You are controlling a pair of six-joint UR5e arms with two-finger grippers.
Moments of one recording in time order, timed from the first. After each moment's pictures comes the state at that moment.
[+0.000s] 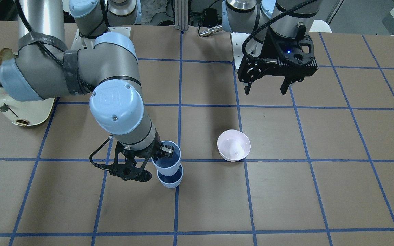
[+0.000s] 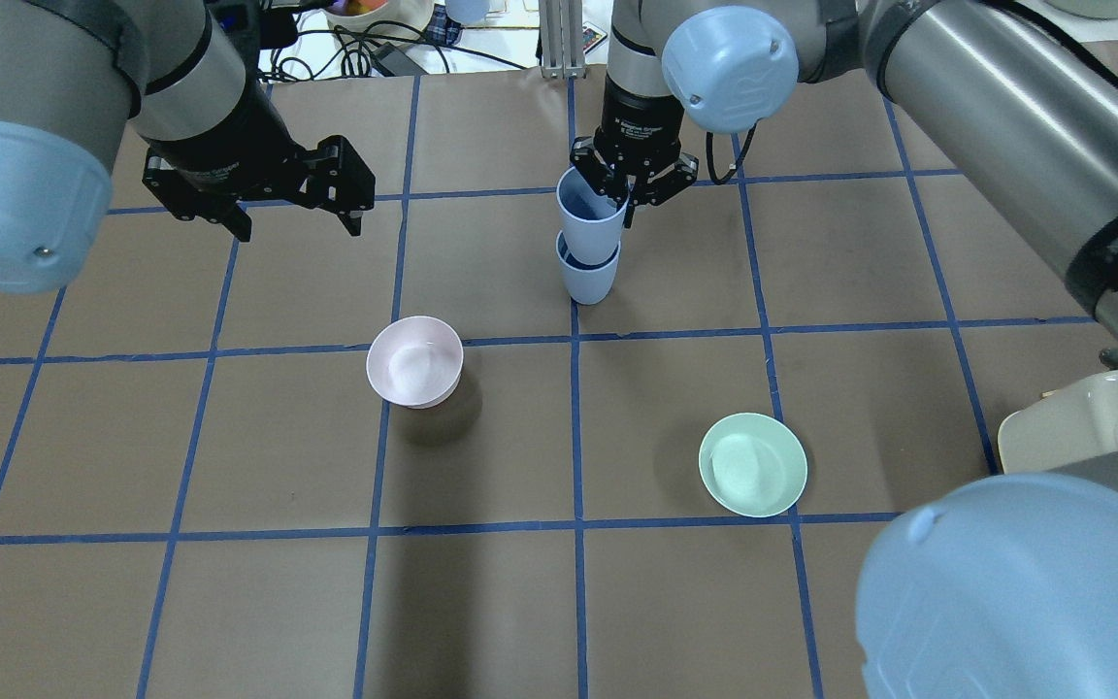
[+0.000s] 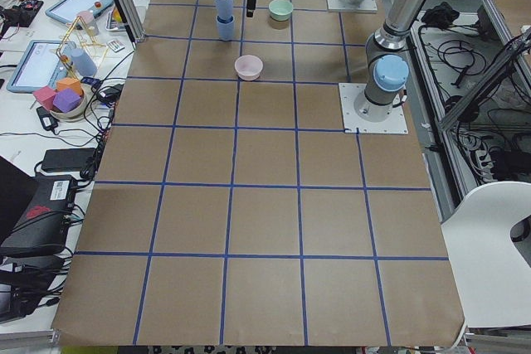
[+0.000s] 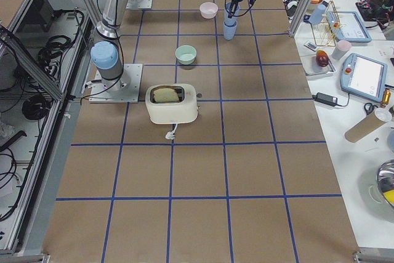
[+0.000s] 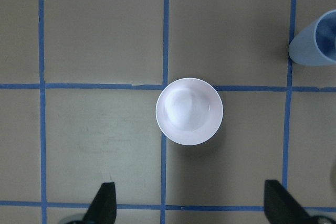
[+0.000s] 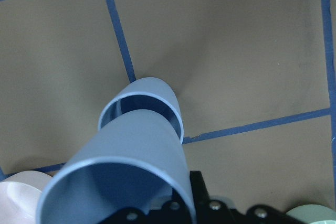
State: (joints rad) left arm -1.63 -1.54 -1.62 -1.41 1.59 -0.08; right arm 1.80 -1.07 1.28 -1.69 -1.46 0.45
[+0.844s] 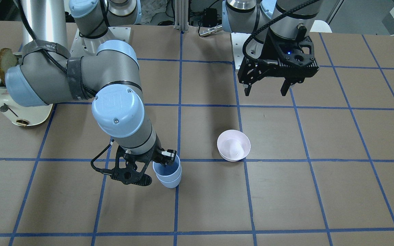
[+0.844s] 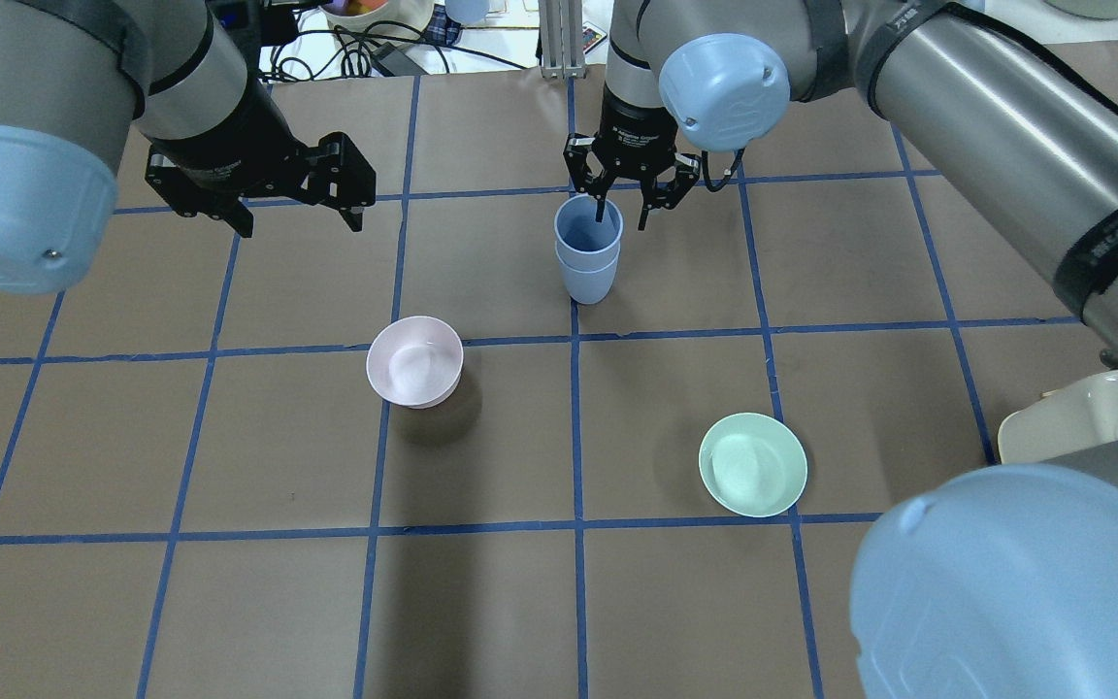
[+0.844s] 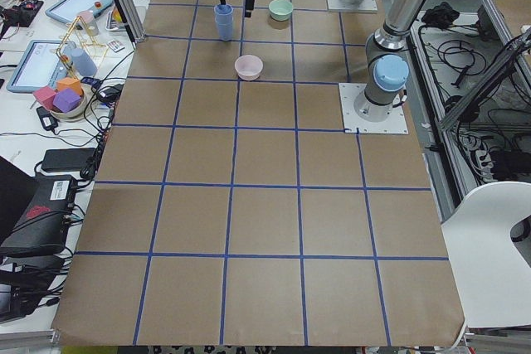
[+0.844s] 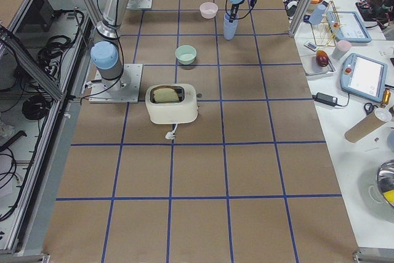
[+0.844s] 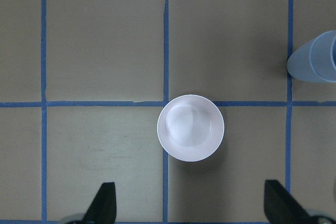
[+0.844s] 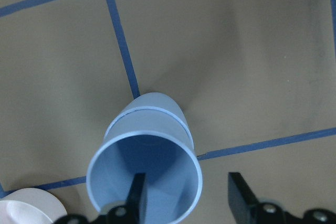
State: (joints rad) left arm -1.64 -1.54 -1.63 -1.40 1.59 -0.08; right arm 1.79 -1.06 1.29 -1.76 -1.46 0.45
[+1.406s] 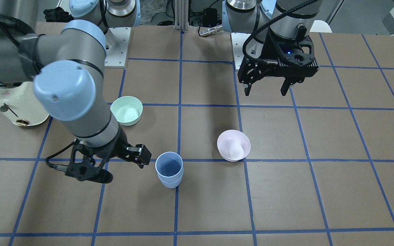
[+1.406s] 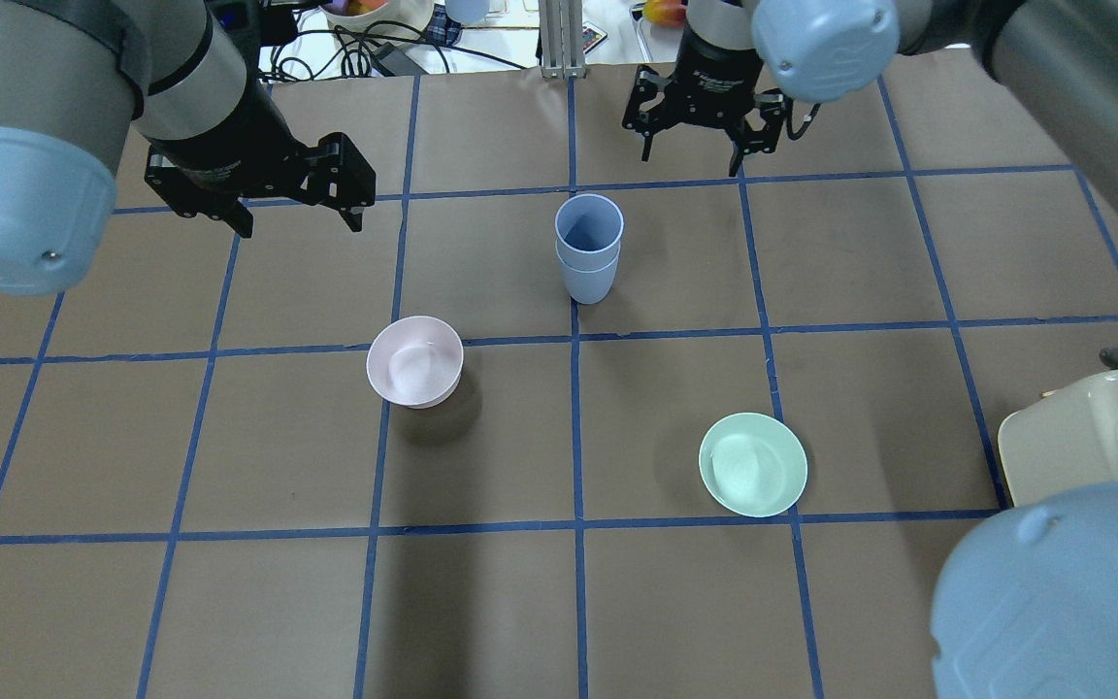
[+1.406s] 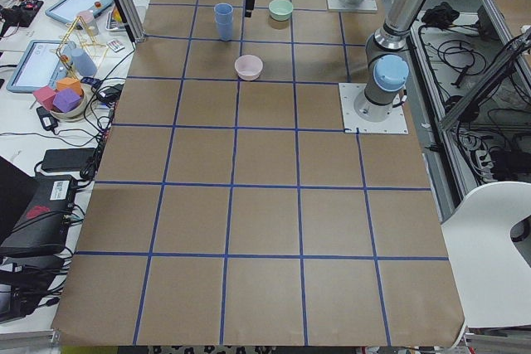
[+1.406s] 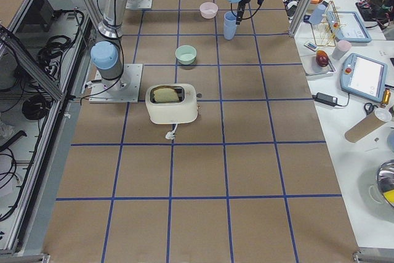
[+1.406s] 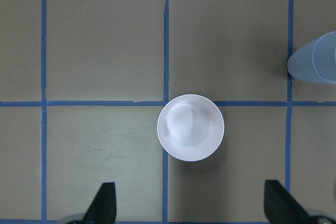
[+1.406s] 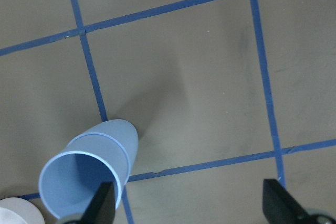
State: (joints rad) left arm -1.64 -1.54 -1.63 -1.40 1.59 -0.08; right arm 1.66 -1.16 1.30 -1.72 -1.48 0.28
